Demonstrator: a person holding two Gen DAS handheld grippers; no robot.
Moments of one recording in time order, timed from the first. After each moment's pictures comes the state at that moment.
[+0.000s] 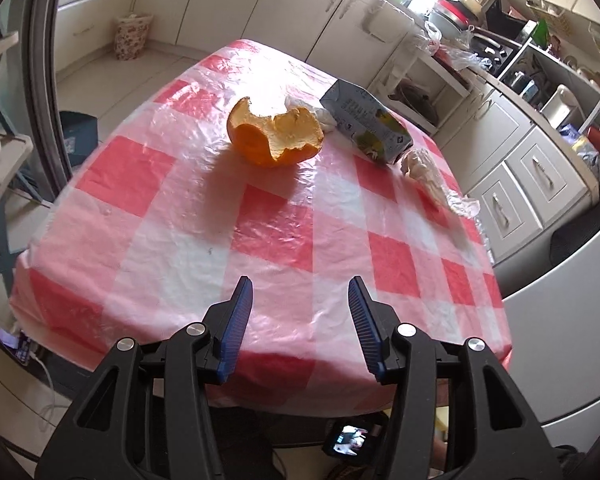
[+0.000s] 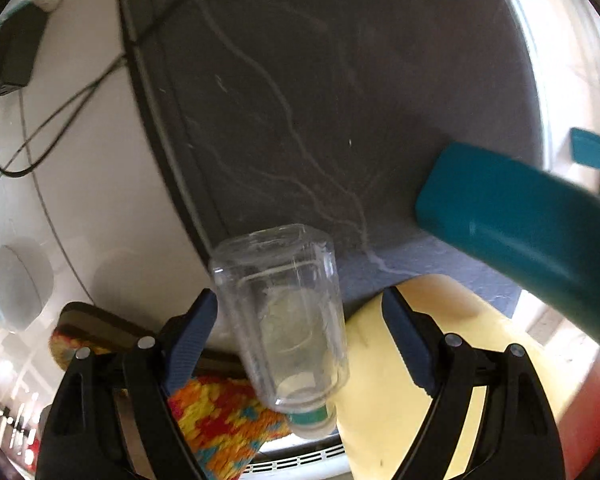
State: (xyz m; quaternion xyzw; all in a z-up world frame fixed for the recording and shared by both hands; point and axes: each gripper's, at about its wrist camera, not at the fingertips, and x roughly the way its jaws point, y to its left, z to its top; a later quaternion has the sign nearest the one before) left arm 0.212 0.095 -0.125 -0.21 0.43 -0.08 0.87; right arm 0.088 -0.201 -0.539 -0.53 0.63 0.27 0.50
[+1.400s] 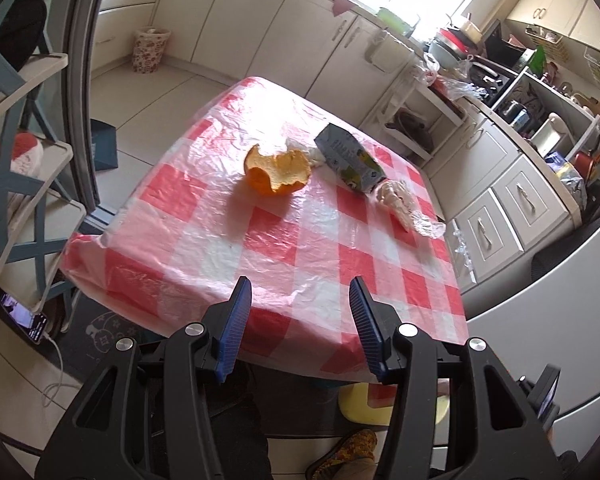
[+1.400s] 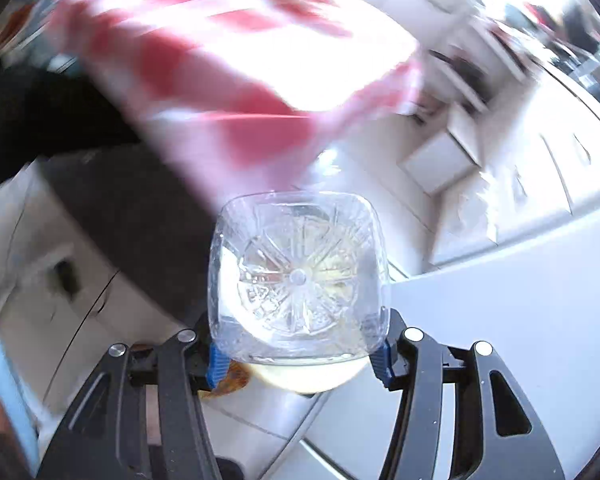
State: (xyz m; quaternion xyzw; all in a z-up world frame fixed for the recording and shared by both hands) left arm 0.146 0.117 -0.057 -0.23 0.41 -0.06 0.88; right arm 0.103 -0.327 -0.160 -0.28 0.50 0.09 0.81
